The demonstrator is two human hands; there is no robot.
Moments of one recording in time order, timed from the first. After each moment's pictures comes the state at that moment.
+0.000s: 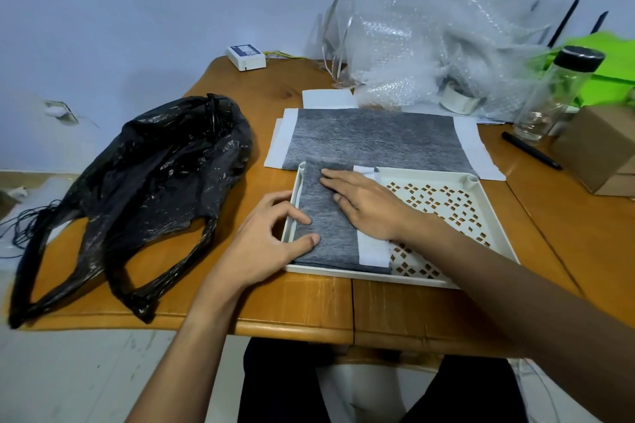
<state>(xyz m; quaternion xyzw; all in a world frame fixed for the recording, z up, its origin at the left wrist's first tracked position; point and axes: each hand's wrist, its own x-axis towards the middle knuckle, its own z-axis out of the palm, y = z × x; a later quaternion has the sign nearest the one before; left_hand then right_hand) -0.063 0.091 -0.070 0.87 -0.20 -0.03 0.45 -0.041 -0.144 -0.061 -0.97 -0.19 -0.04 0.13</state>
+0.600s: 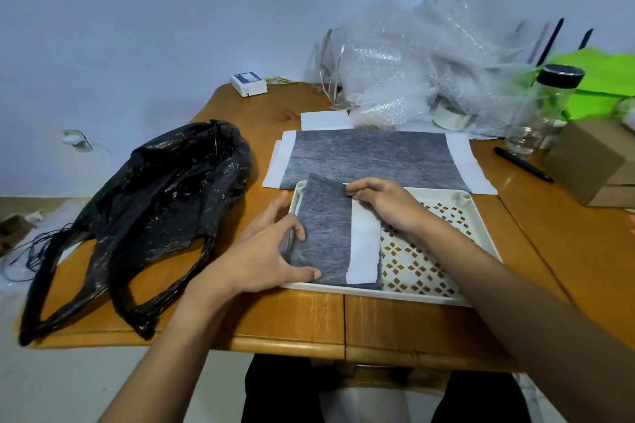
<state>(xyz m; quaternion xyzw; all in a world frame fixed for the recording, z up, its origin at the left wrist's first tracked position) -0.061 0.086 -0.035 0.92 -0.27 -0.11 0.25 -0.042 -0.175 -0.040 -0.83 0.05 0.03 0.55</state>
